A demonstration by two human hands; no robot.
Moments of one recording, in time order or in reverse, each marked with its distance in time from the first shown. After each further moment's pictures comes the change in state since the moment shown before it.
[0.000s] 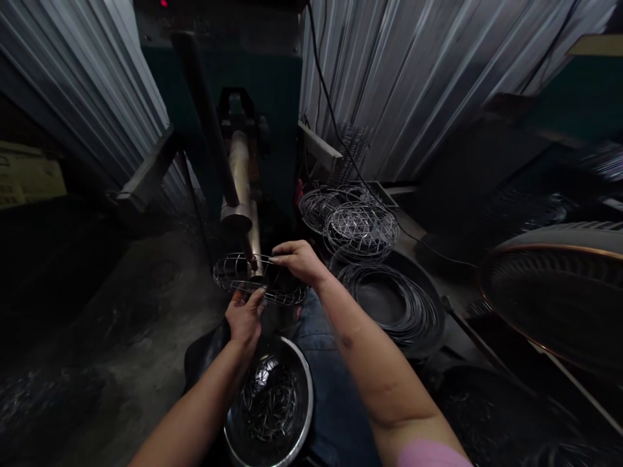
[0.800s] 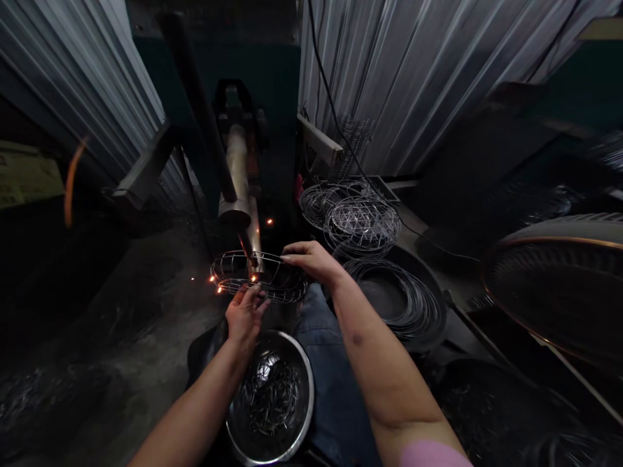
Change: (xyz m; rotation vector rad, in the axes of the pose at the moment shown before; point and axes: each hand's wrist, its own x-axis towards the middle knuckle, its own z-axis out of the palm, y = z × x) left_hand 0.000 0.005 -0.007 -0.127 0.030 -0.148; right_hand -0.013 0.011 -0.029 0.028 -0.116 0.095
